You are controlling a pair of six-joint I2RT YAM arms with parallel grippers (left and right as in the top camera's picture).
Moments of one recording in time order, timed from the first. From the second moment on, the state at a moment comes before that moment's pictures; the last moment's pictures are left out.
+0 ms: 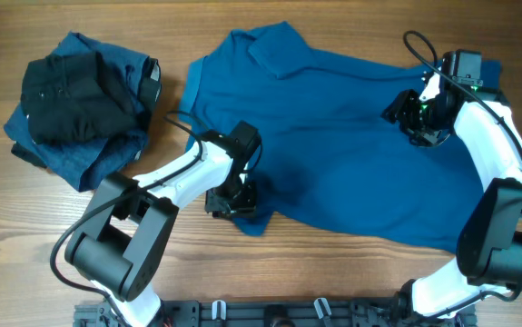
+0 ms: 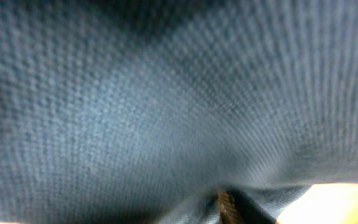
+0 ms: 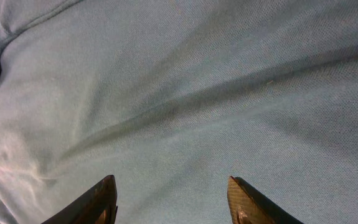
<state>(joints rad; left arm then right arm) -0.56 1.84 1.05 -0.91 0.26 -0.54 -0.16 1.78 1.24 -0.72 -0.29 0.39</state>
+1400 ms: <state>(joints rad) -0.42 1.70 1.23 -0.84 0.07 -0.47 -0.57 1.75 1.23 -1.05 -0.31 0.44</state>
